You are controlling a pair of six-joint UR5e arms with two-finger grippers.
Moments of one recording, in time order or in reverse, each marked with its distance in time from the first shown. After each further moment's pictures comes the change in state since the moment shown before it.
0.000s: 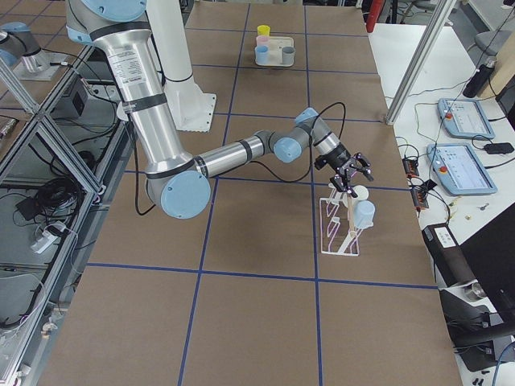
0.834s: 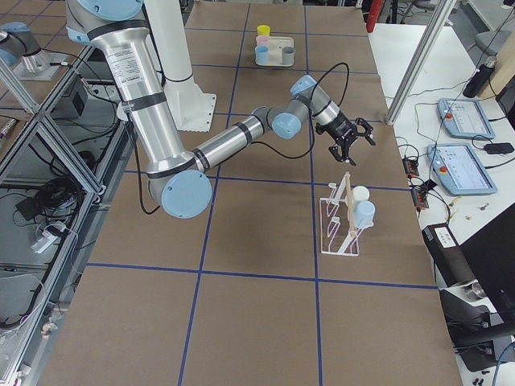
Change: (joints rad) left arm 0.002 0.000 0.001 -0.004 0.003 -0.026; right arm 0.047 0.015 0.218 -0.019 0.214 0.281
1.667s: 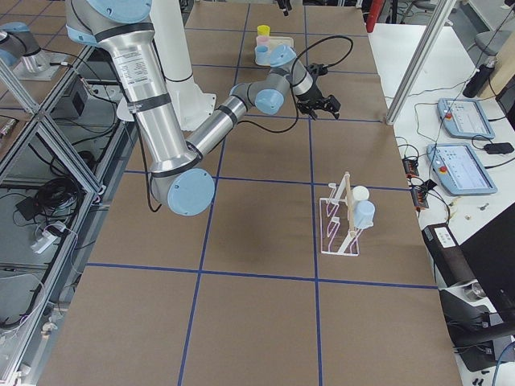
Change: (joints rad) left arm 0.200 -0.018 0.102 -0.227 0.132 -0.358; right arm -0.129 0.007 0.217 -0.009 0.315 1.169
